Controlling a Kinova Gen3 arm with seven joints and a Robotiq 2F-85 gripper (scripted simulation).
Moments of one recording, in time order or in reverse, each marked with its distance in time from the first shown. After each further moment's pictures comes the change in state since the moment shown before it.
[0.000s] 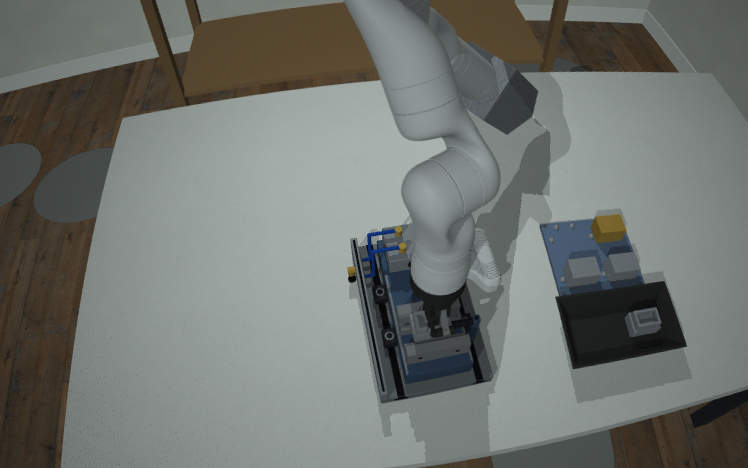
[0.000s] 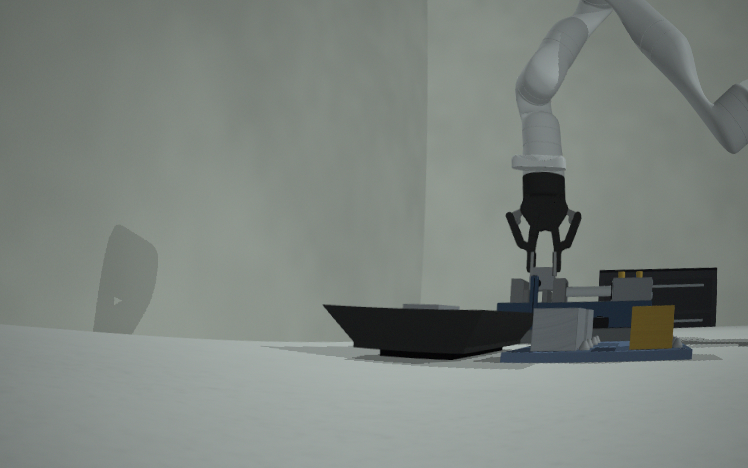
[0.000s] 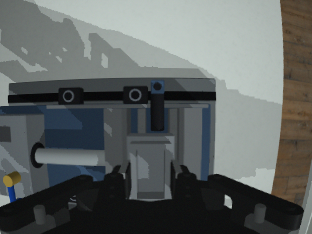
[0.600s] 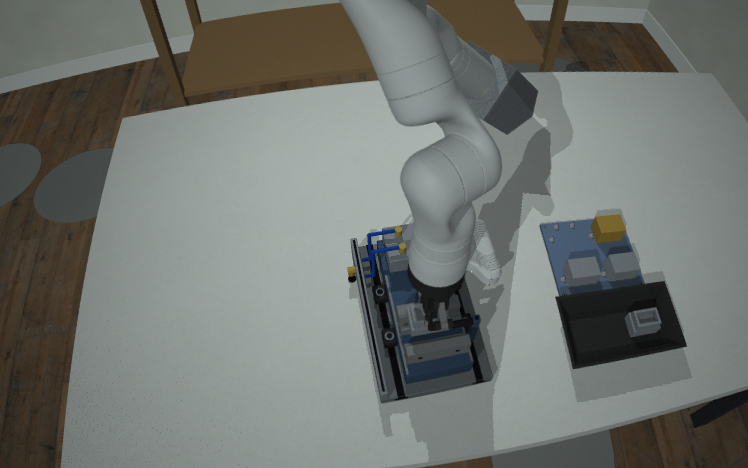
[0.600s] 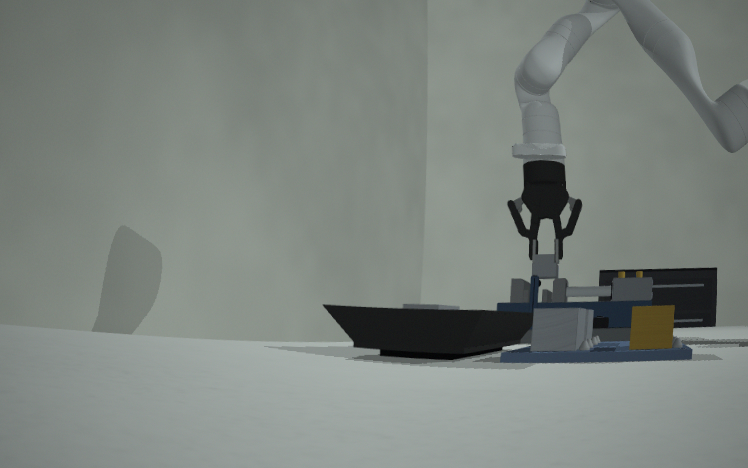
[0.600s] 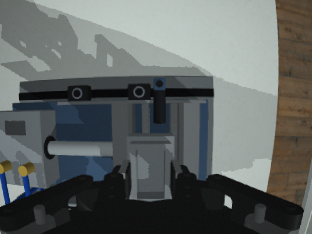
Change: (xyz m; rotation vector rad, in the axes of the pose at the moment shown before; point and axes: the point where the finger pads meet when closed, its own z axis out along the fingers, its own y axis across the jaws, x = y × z) arm -0.005 -0.003 -0.021 0.010 -0.010 0.006
